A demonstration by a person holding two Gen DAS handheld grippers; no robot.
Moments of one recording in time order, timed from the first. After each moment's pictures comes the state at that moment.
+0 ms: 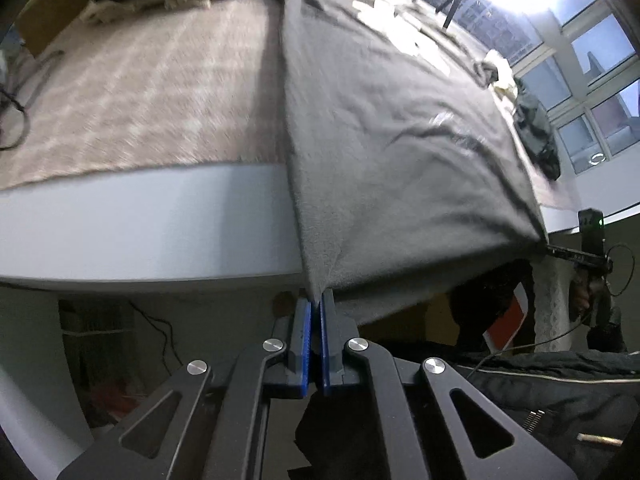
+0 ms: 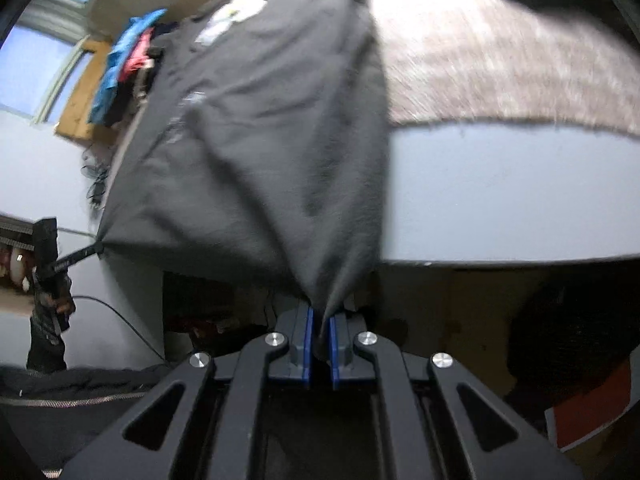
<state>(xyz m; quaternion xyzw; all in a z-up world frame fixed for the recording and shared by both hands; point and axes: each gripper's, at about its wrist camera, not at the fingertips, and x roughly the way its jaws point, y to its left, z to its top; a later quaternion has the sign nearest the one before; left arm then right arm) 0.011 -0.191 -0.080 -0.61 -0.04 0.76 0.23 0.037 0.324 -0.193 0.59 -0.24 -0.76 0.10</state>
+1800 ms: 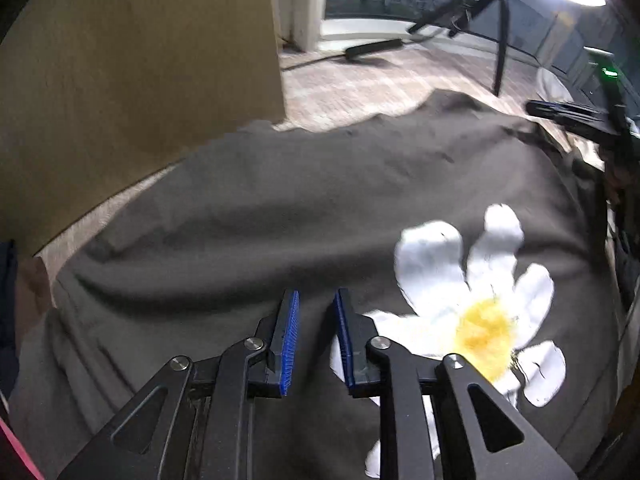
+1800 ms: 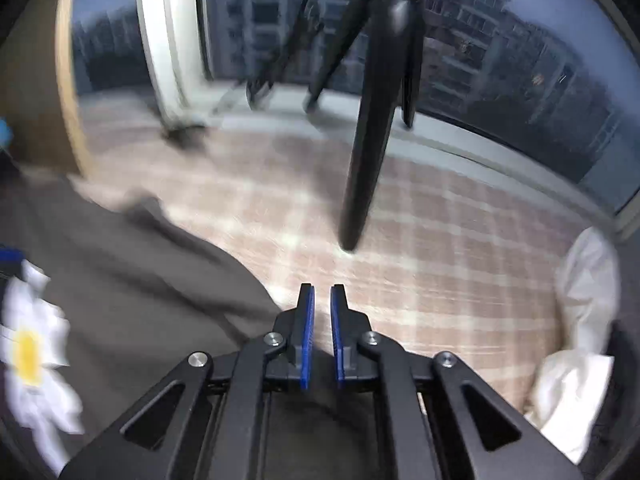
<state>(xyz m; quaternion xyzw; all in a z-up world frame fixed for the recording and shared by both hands) -0.469 0.100 -0.121 -0.54 0.15 0.78 0.28 -0.479 0.472 -0.179 0.47 -0.01 -0.88 -0.03</state>
